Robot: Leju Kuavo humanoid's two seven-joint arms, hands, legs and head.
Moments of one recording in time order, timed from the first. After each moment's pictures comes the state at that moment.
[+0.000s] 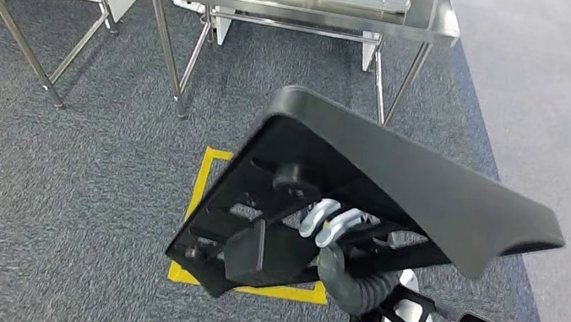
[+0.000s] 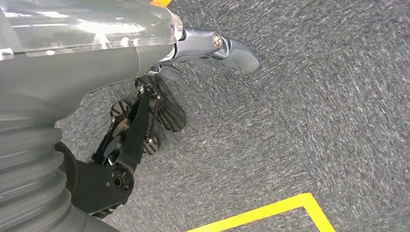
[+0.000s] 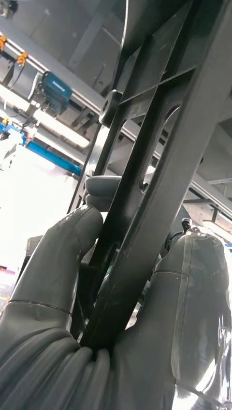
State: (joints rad) left arm -0.04 0.11 -0.10 -0.19 1.10 0.09 -0.31; right arm -0.22 -0.06 0.41 -1.92 -0.09 0.31 -0.70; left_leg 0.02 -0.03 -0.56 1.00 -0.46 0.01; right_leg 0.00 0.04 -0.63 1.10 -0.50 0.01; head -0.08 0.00
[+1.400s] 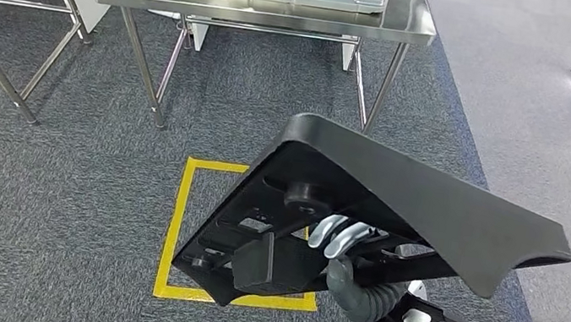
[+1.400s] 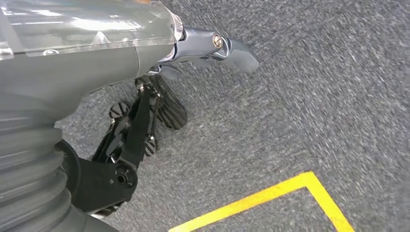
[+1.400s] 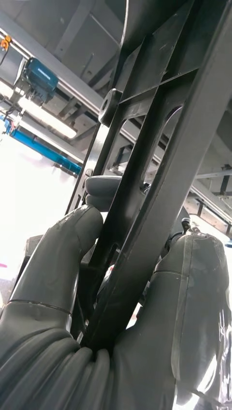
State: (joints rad) left arm -0.03 0.11 -0.09 -0.19 1.10 0.09 -0.30; right arm -0.17 -0.06 0.36 -1.94 -0.07 0.36 -0.70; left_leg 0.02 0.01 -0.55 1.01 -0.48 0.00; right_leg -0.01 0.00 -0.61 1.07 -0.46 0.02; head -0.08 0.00
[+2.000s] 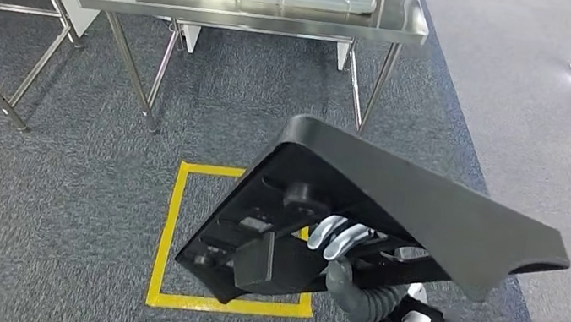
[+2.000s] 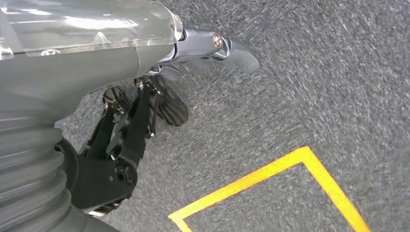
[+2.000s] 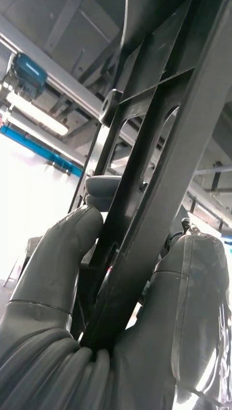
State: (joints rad) left arm -0.03 0.11 -0.09 -0.19 1.10 0.08 -0.31; right arm -0.15 -0.06 0.36 -1.95 -0.06 0.35 -0.70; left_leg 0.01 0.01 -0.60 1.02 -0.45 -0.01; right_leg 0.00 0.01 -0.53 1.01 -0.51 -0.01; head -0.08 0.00
